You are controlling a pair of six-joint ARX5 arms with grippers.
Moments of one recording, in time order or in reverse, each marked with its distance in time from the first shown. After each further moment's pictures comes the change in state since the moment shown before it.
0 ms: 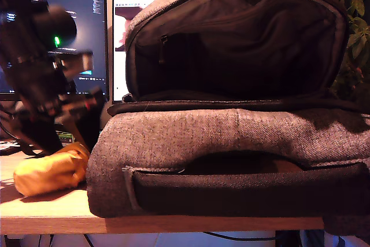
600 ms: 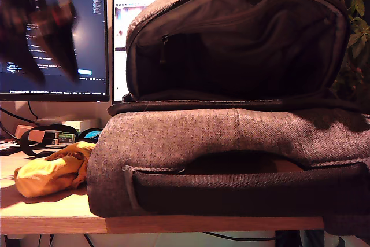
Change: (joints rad) left arm -0.007 -0.340 0.000 -0.159 -0.057 0.025; right arm 0.000 0.000 0.000 0.000 0.007 -0.007
